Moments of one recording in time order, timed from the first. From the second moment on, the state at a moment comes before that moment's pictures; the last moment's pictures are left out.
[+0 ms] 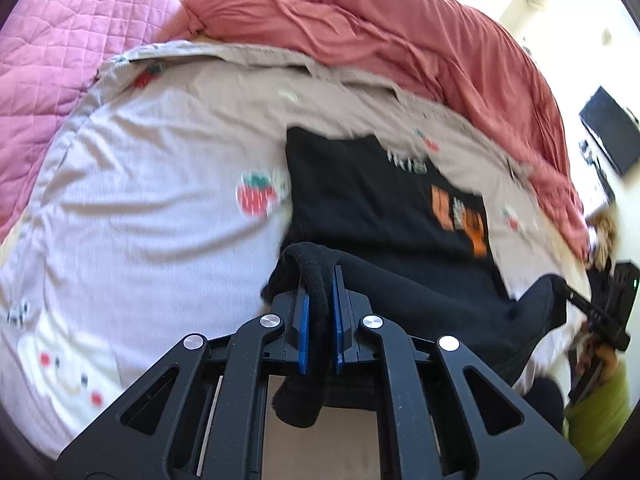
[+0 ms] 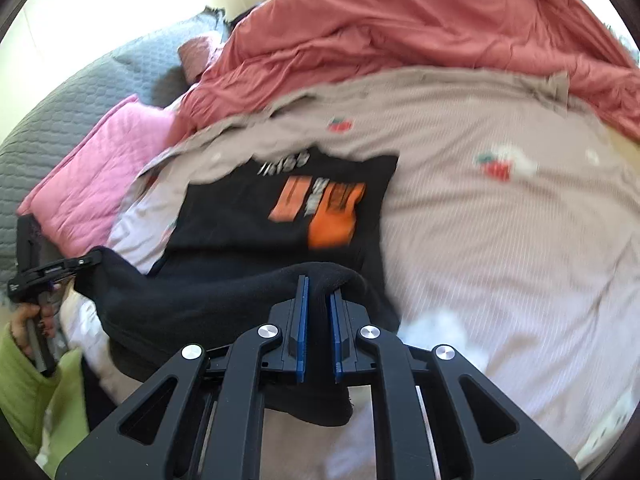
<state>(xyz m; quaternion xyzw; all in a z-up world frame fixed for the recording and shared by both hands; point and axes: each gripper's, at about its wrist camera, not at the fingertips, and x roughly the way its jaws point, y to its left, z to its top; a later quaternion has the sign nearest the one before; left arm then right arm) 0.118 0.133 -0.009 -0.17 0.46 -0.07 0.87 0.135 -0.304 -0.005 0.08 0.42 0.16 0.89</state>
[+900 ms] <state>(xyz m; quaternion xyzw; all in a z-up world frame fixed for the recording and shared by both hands) 0.149 0.141 -0.045 -0.15 0.43 0.01 0.89 0.175 -0.294 -0.046 -0.04 0.37 0.09 0.93</state>
